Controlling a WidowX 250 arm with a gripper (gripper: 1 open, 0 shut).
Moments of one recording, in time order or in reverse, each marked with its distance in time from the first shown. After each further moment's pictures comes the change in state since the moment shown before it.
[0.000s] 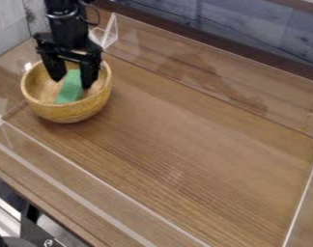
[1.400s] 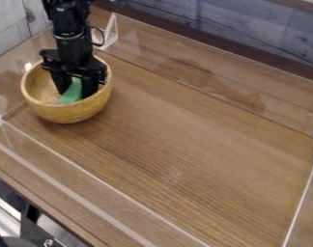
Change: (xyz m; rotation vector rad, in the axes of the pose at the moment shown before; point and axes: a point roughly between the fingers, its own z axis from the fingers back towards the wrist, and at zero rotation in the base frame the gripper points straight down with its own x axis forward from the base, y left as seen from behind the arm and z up) arm 0.002 -0.001 -0.026 0.026 -0.008 0.010
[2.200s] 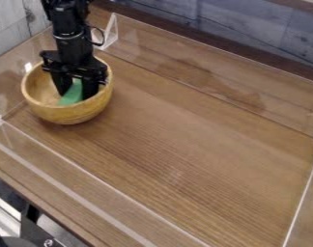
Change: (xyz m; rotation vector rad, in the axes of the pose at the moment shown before) arm -0.003 -0.002 0.001 -0.027 0.017 0.005
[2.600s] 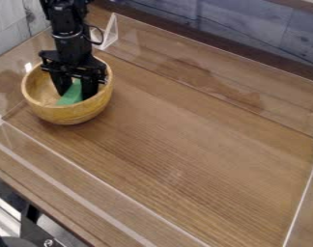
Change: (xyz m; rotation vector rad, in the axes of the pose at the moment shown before) arm 0.000 0.002 0.002 -0.009 0.001 0.007
